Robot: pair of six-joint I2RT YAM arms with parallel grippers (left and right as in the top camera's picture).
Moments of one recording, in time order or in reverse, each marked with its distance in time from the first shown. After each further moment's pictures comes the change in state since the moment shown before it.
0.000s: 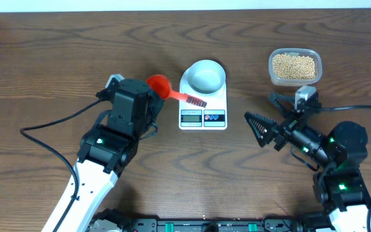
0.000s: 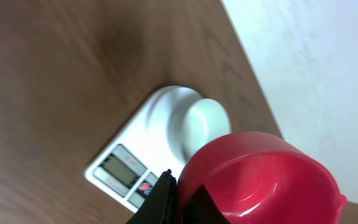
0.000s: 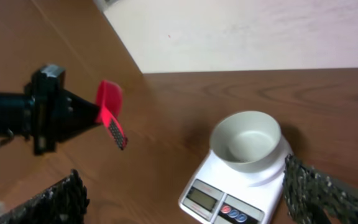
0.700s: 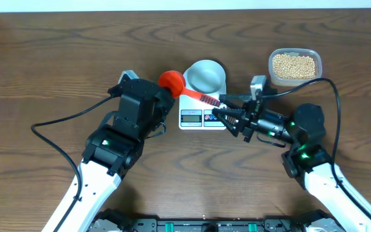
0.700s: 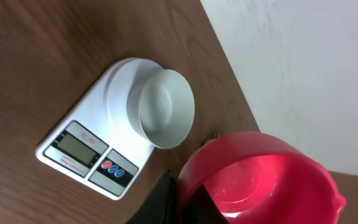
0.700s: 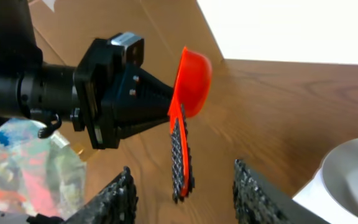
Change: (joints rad) left arm -0.059 0.004 0.002 0.089 0.073 -0.034; right arm 0.231 0.414 0.003 0.559 -0.137 0.131
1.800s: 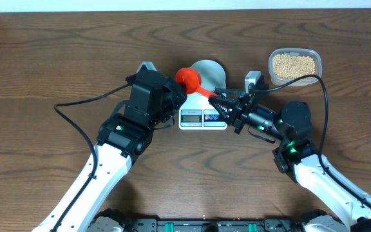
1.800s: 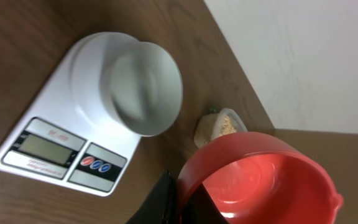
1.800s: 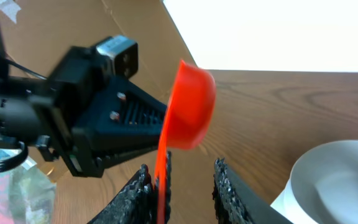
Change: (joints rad) left arm -0.001 0.123 0.002 0.143 0.140 0.102; right arm 0.044 0.134 0.001 0.134 0.166 0.007
